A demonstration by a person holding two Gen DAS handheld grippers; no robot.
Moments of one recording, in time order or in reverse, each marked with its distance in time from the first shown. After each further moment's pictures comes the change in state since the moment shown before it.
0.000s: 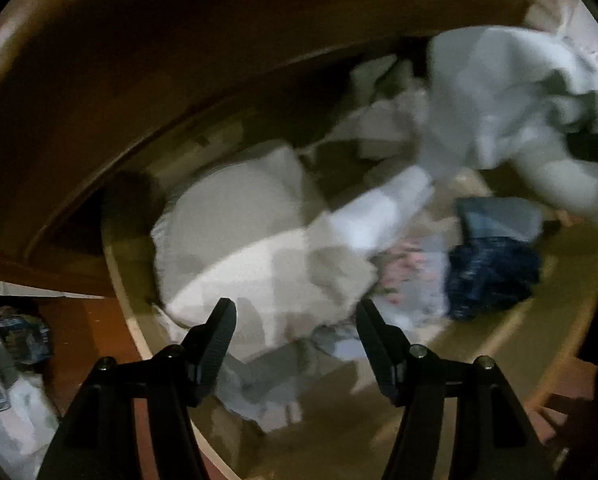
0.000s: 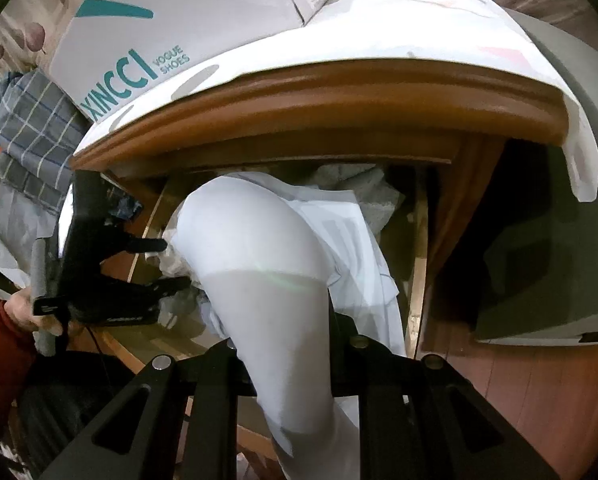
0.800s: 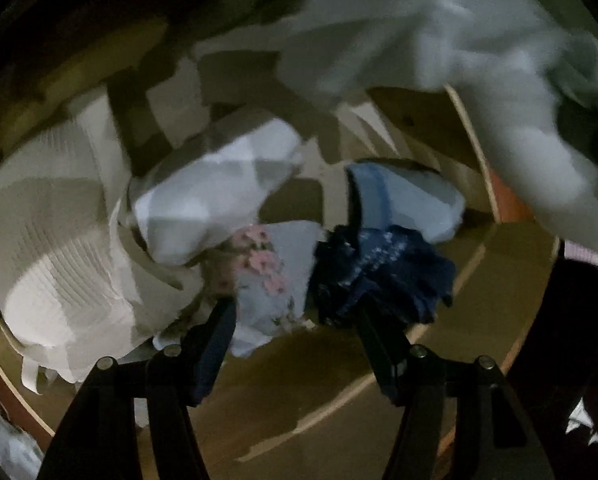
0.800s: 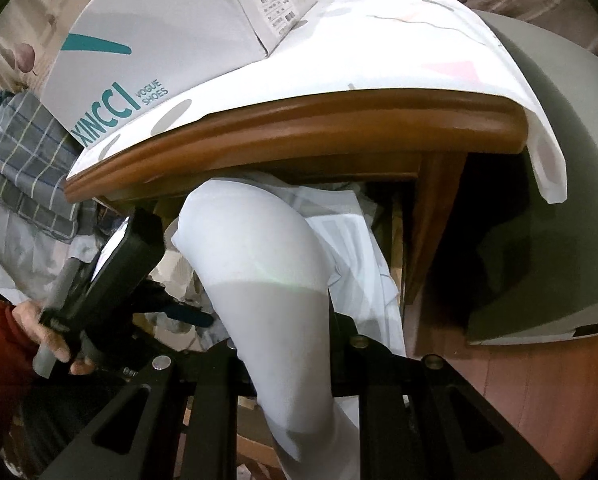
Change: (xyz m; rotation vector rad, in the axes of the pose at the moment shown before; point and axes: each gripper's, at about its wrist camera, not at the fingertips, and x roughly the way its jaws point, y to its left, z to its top) left arm 0.057 -0.048 0.024 -0.042 0.303 -0.343; right arm -0.009 -0.006 0.003 0.047 -0.045 -0.028
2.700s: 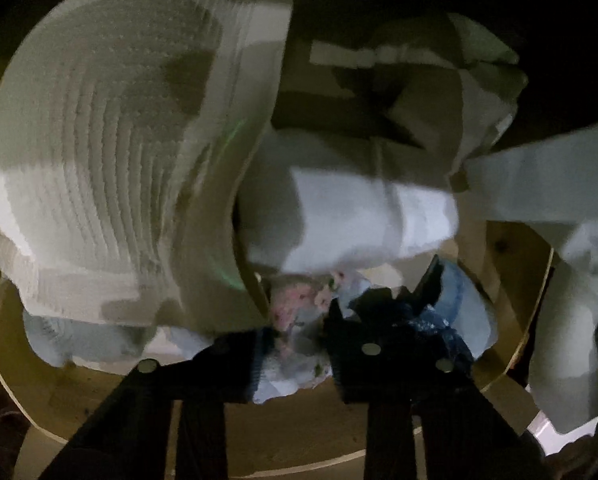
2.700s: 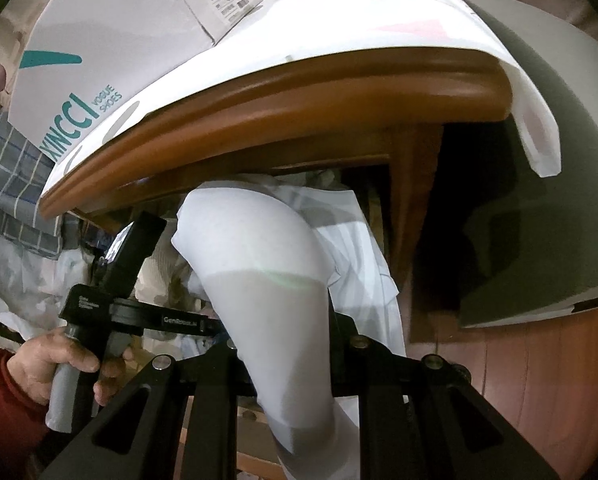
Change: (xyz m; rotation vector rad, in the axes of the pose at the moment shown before) left arm 0.005 0.070 0.021 -0.579 -0.028 -0.003; right arm 0.023 -0.004 0.008 0.083 0.032 -0.048
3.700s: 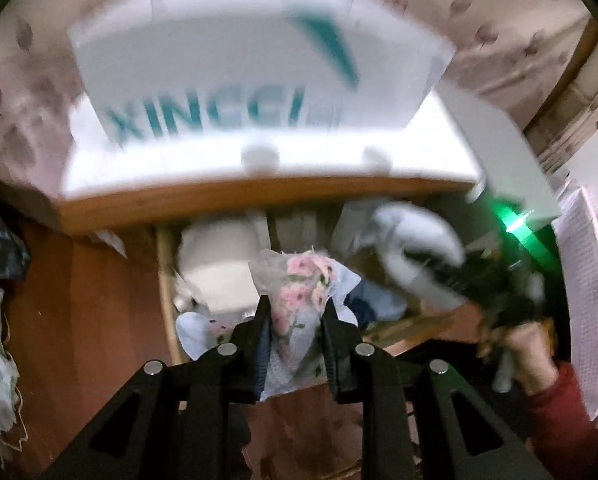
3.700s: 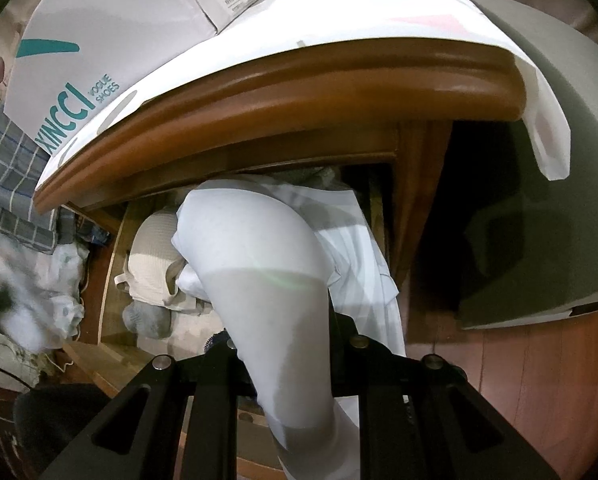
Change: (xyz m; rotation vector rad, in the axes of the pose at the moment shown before) left arm -0.245 -0.031 -0.161 0.314 -0.560 0.028; right arm 0.004 0.003 0.002 -0.020 0.006 -0.019
